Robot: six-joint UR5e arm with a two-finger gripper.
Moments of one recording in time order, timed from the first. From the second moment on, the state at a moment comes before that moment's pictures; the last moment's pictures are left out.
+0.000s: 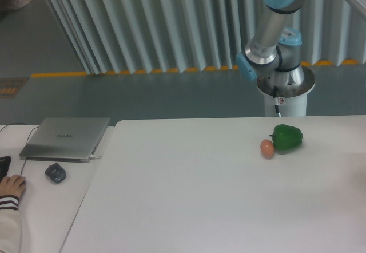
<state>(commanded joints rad) 2.76 -2.04 -1.48 -1.14 1.77 1.19</state>
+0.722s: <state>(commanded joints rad) 2.76 -2.05 -1.49 -1.06 1.77 1.16</state>
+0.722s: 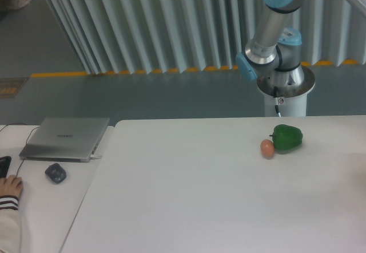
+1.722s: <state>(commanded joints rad) 2.78 -2.09 -1.52 -1.02 1.77 1.16</state>
